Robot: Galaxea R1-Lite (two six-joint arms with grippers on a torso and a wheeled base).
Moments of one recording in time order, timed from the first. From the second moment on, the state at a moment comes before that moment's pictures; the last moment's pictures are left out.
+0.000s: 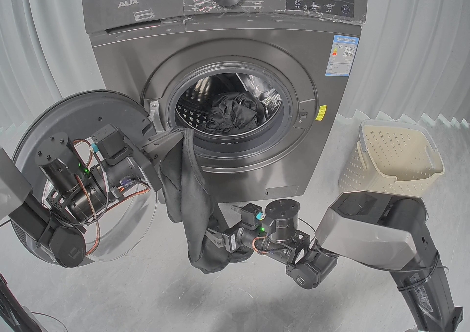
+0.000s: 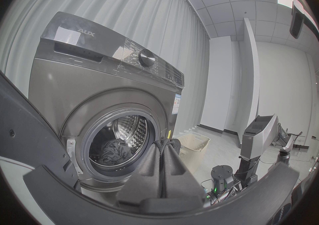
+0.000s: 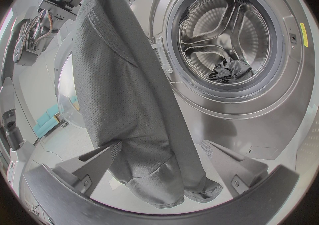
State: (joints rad) left arm -0.33 1.84 -0.56 -1.55 -0.47 -0.06; right arm 0.72 2.57 -1.12 -1.28 0.11 0.05
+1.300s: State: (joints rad) left arm -0.33 1.84 -0.56 -1.55 -0.47 -0.08; right arm 0.78 2.63 -1.15 -1.43 0.18 0.11
